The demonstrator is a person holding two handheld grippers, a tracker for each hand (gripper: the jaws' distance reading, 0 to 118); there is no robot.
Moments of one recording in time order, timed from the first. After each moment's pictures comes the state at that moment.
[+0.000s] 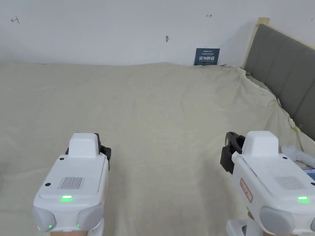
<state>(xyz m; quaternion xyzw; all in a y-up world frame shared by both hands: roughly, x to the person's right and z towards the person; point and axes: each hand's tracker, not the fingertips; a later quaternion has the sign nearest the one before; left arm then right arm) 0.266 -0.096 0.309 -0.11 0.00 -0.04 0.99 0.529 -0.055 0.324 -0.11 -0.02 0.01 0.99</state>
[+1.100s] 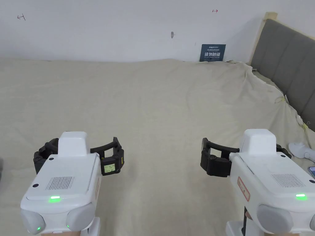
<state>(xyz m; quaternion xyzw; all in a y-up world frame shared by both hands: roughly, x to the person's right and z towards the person) 0.246 -0.088 0.319 -0.11 0.02 -0.02 0.99 0.543 -0.068 0.350 -0.13 -0.01 0.01 0.99</state>
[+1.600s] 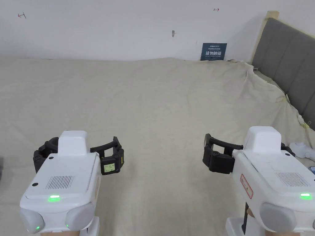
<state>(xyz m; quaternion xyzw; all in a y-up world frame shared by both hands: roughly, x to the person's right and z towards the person) 0.245 -0.088 0.319 -0.11 0.02 -0.03 0.99 0.545 -0.065 0.350 -0.12 -0.02 0.00 0.99</state>
